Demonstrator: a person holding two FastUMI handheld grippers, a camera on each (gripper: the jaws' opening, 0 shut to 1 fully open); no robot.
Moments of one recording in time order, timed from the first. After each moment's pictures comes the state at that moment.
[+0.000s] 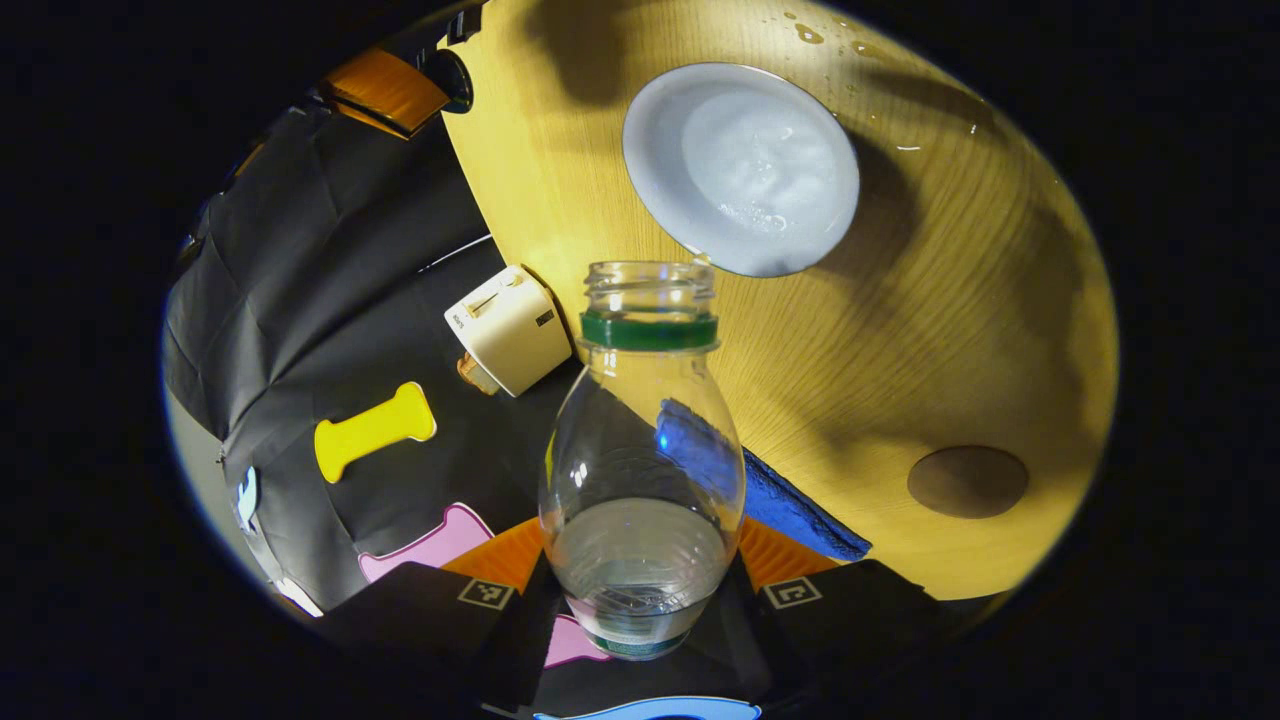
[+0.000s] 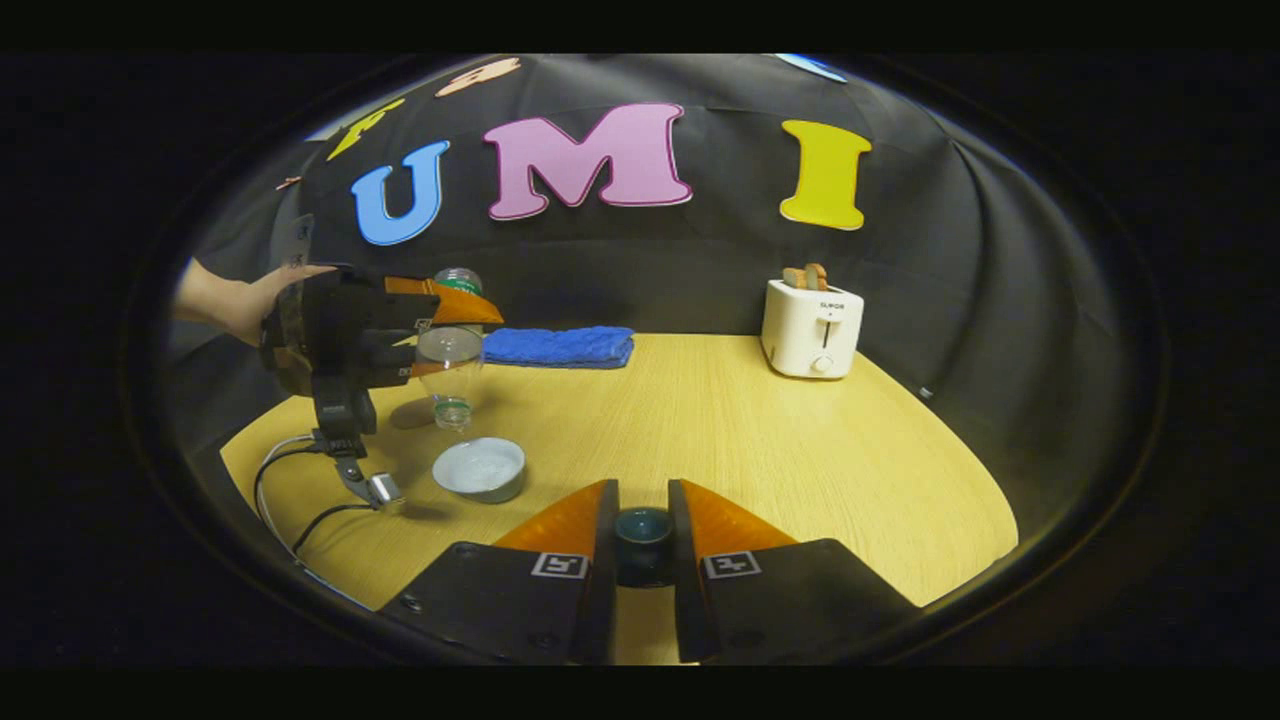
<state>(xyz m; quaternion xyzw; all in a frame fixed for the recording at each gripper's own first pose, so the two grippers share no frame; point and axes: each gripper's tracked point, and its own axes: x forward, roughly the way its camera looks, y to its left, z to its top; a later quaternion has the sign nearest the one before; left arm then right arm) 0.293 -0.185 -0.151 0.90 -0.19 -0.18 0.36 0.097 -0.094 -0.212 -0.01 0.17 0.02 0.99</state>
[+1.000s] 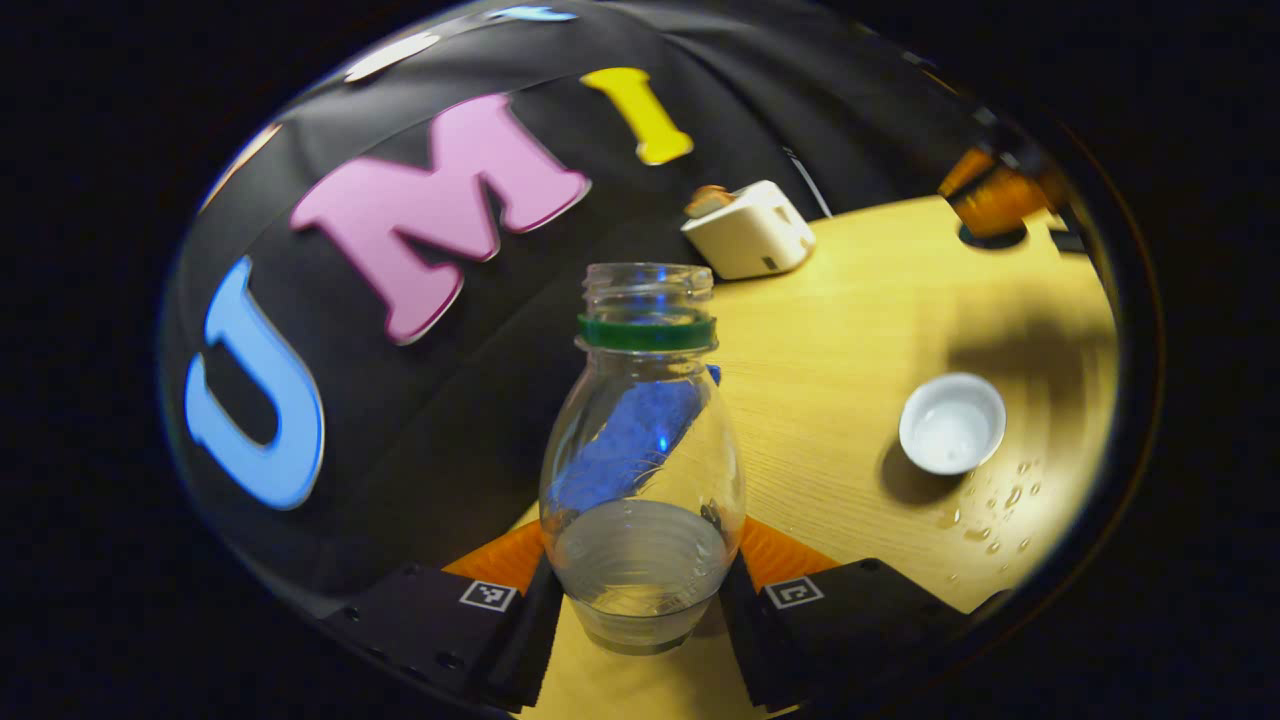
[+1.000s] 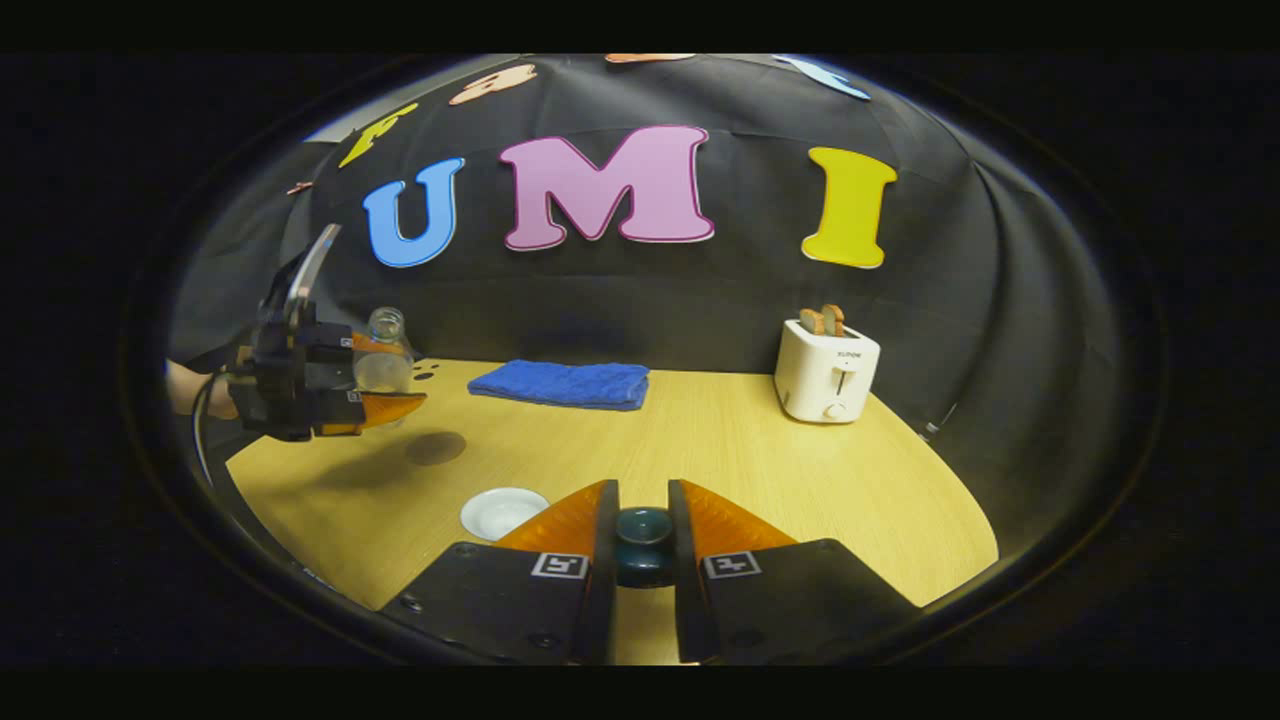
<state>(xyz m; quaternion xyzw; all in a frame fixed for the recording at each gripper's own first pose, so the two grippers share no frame) 0.268 -0.083 -0.145 0.33 0.06 -0.22 0.92 0.122 -0.064 -0.159 -0.02 0.13 0.04 0.99</state>
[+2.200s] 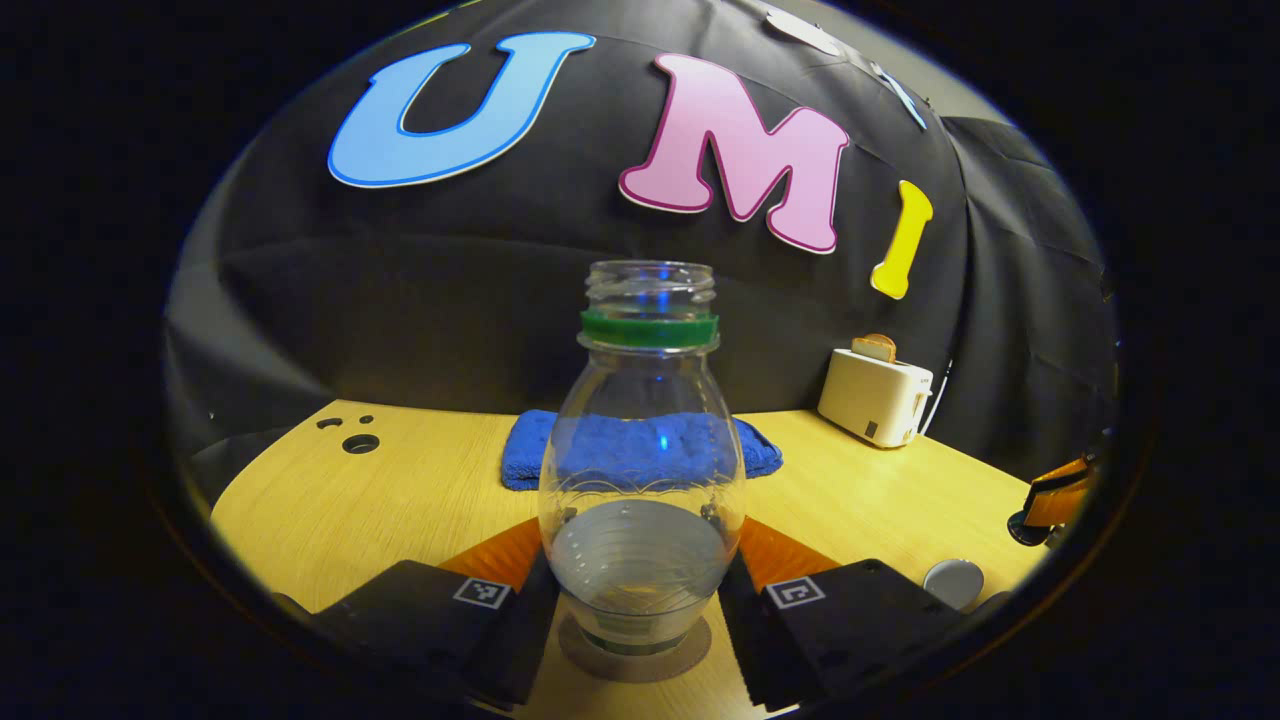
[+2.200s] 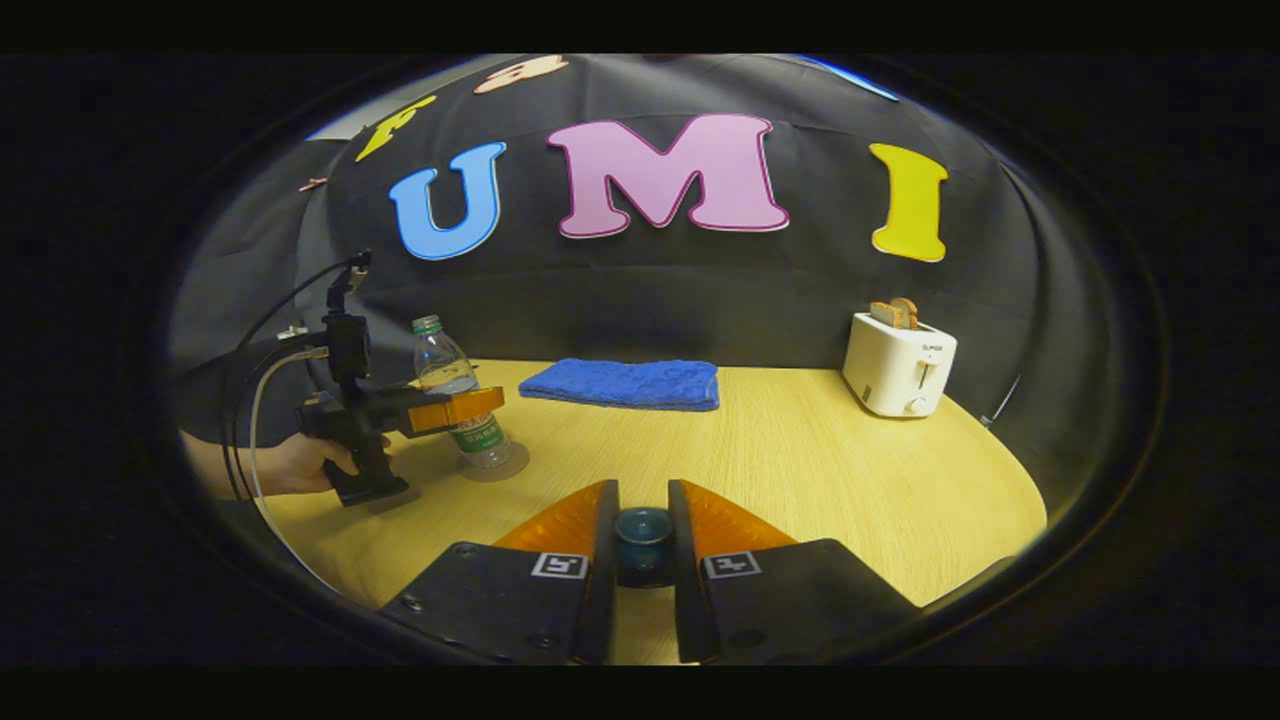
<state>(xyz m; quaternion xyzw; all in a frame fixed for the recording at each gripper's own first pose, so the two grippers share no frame) 0.287 -0.078 -0.142 -0.02 0.05 -0.21 0.98 0.146 0.024 -0.180 -0.01 0.14 0.07 0.99</state>
